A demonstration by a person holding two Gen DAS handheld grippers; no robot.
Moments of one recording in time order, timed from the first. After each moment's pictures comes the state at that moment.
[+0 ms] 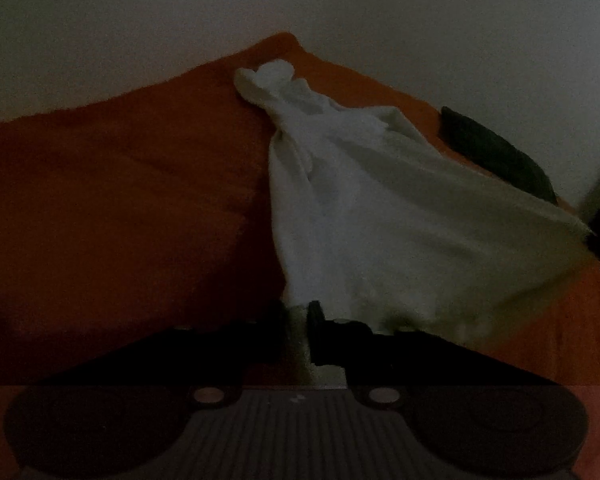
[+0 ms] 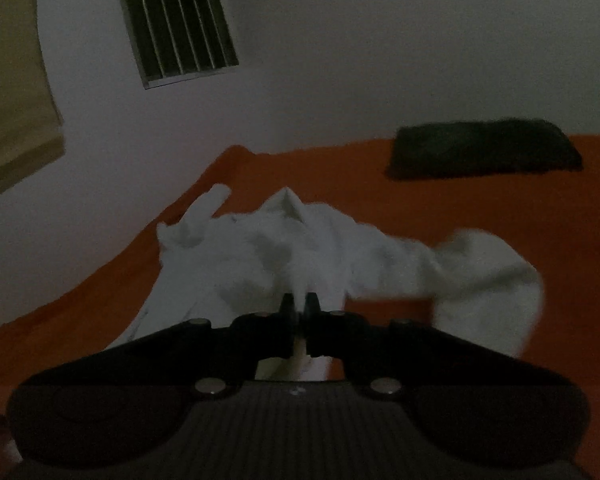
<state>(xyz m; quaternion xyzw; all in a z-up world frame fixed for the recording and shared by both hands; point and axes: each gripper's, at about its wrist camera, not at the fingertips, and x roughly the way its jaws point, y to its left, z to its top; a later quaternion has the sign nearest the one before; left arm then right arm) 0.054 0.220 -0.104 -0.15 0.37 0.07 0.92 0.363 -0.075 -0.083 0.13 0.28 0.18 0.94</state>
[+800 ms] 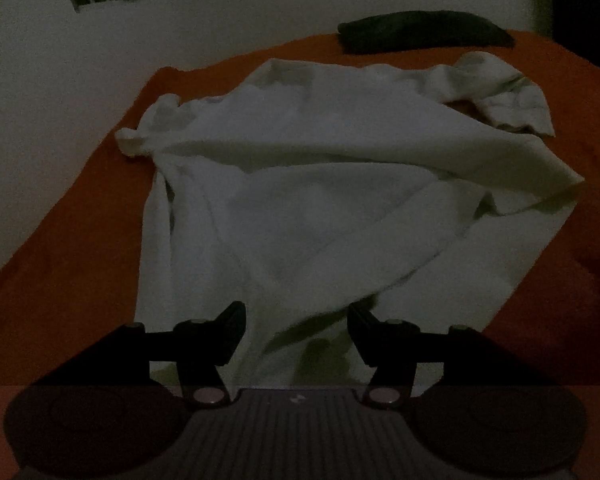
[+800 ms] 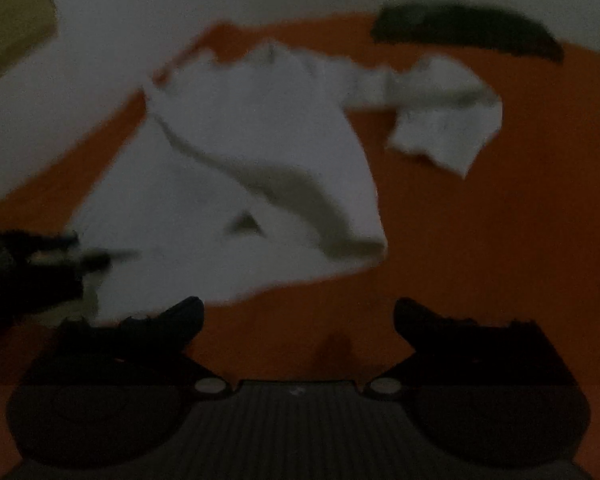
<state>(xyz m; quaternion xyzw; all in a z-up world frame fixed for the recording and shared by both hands) 0.144 0.068 -0.172 0.14 0.38 0.03 0.91 0.302 -0.103 -0.166 0.06 0.45 0.19 0.87</state>
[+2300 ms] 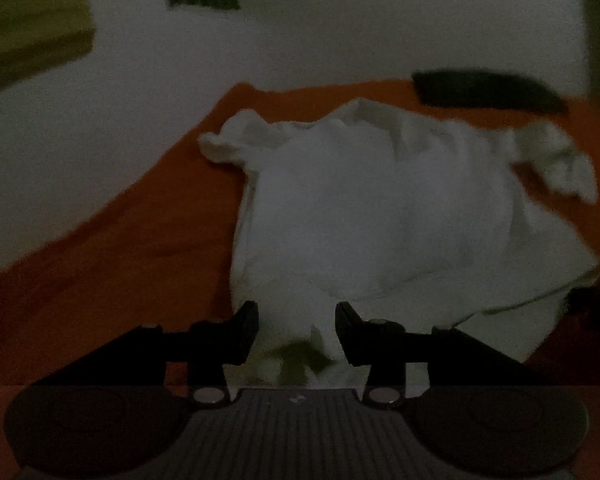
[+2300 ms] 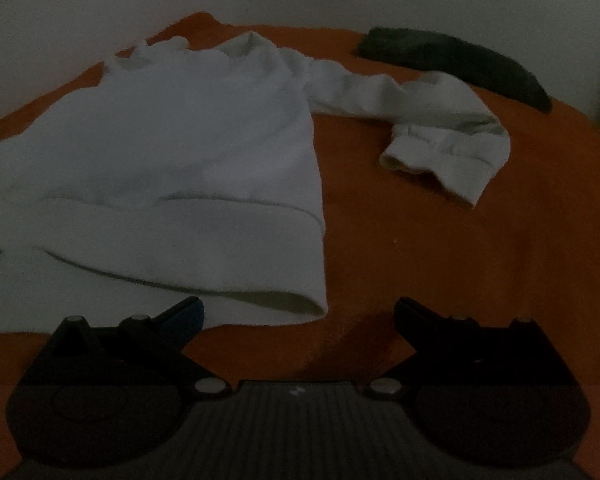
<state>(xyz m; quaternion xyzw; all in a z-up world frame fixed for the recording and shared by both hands) 0.088 0.124 -0.146 0.11 0.32 0.09 0.94 0.257 -0.055 -0.188 -0.02 0.38 0.10 0.92</state>
